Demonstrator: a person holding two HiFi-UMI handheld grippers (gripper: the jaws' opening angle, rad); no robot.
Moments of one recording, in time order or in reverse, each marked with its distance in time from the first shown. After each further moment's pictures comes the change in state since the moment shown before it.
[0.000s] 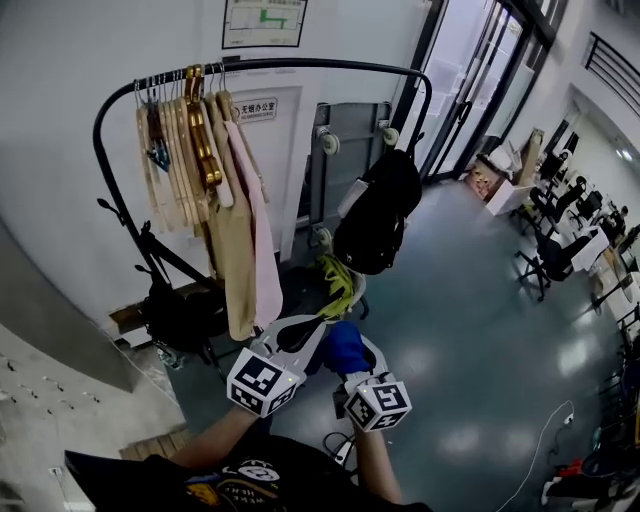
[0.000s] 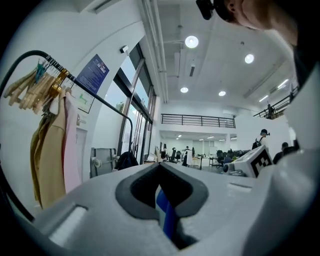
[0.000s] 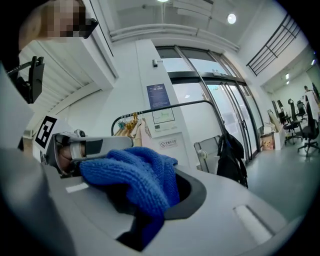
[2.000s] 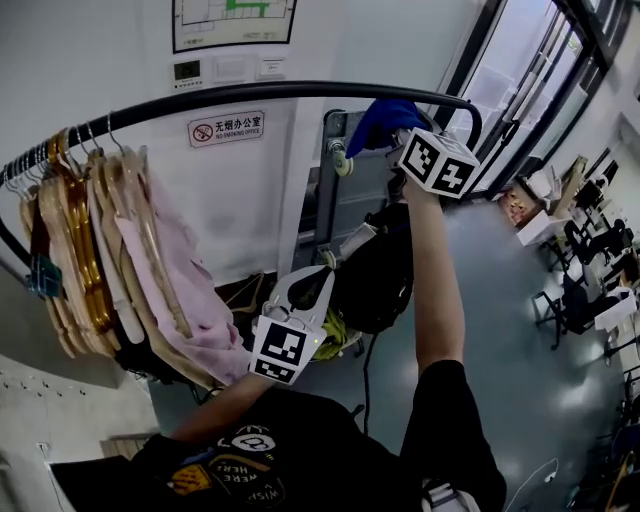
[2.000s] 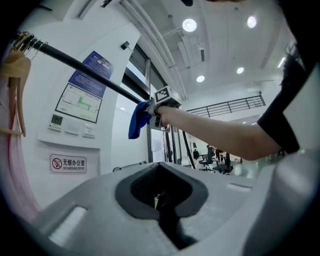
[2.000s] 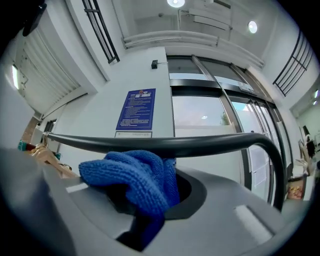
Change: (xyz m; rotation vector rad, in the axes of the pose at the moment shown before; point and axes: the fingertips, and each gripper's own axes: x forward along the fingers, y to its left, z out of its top) left arm 0.311 0.250 0.072 0.172 -0.037 0.342; right arm 0.511 -0.274 0.401 -0.233 -0.204 0.152
